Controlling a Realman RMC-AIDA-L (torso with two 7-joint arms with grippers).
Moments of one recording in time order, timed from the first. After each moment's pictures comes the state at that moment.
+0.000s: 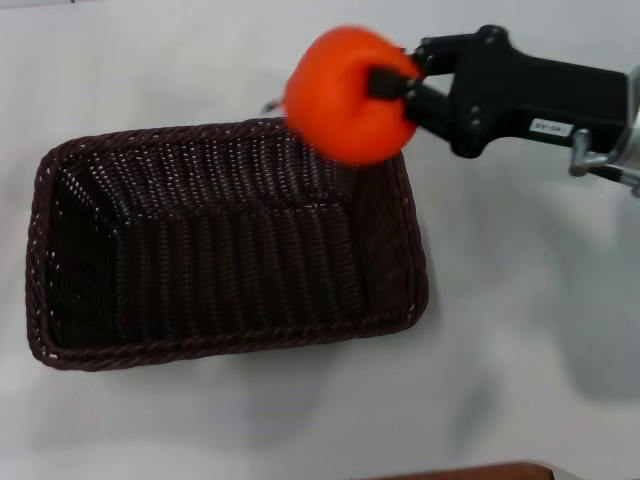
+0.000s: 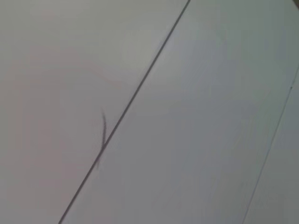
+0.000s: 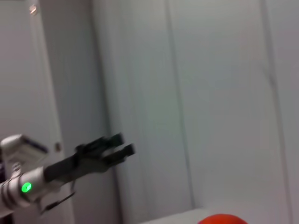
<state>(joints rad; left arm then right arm) -0.21 -2.16 -2.86 -0.66 1.41 -1.74 1.72 0.26 2.08 1.91 1.01 -1.37 1.47 1.39</state>
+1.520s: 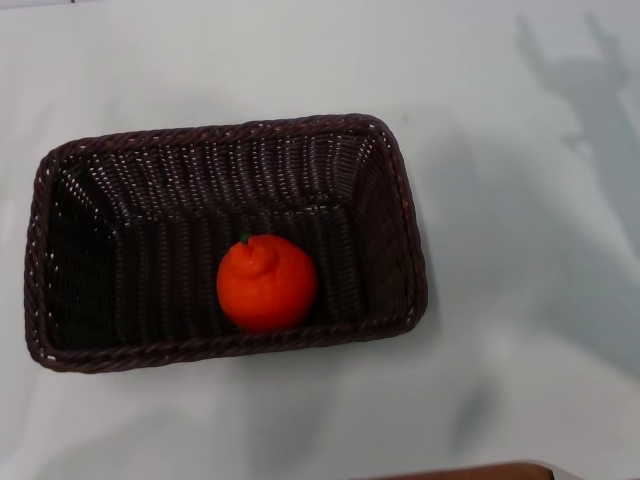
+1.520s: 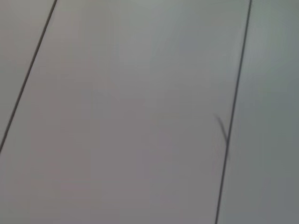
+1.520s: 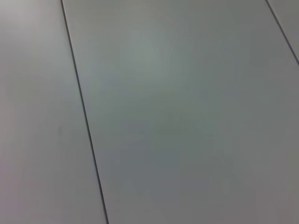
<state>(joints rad) -0.12 -2.17 -2.88 -0.29 1.19 -1.61 2.45 0.33 2.10 2.48 0.06 -0.74 1.61 0.56</state>
